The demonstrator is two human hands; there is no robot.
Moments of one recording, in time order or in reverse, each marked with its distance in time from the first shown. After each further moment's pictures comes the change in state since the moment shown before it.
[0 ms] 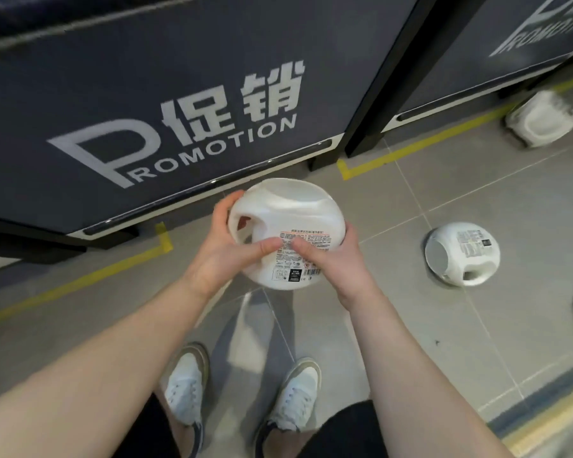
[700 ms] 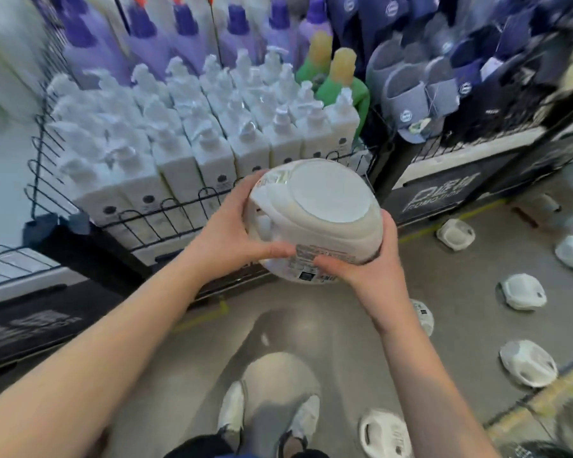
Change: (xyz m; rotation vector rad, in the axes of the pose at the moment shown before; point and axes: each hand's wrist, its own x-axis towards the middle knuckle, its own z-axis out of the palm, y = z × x) left_hand -0.318 0.450 -0.118 0.326 -0.048 0.485; right_hand -0.402 -0.391 -0.020 -0.054 0.037 -0.636
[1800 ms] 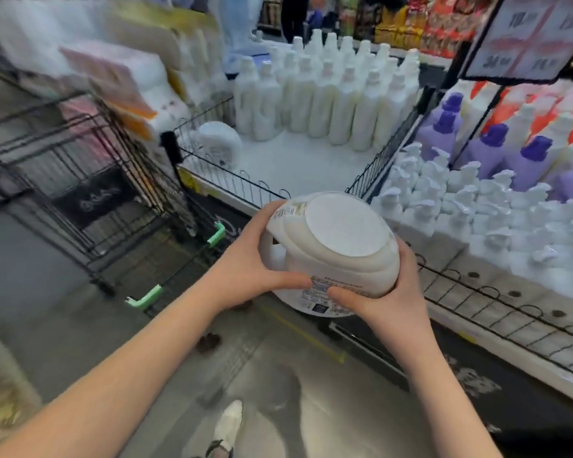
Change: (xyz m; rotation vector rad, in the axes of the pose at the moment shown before) left_hand -0.302 0.005 -0.118 0.022 0.923 -0.245; right_hand -0.084 -0.101 0.215 -0.008 -0.923 -0.280
